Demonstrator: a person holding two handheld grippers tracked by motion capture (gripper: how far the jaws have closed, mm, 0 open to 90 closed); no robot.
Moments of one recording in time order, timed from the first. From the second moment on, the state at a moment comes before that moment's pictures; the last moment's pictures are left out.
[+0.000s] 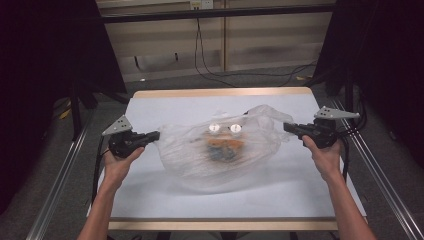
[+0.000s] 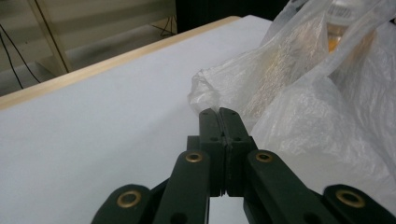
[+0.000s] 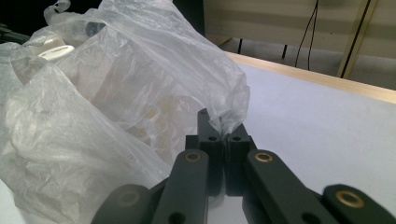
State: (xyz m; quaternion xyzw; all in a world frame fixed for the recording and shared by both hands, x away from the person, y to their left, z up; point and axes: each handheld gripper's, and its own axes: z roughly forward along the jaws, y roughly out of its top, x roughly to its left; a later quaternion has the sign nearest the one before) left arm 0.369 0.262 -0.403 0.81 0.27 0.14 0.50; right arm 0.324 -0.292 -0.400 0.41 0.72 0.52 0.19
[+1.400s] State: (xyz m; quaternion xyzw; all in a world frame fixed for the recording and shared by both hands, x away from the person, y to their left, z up) left arm 0.376 0.250 -0.453 0.88 0.26 0.10 0.38; right arm 0.339 -0.296 -0.452 0.44 0.79 0.39 0.16
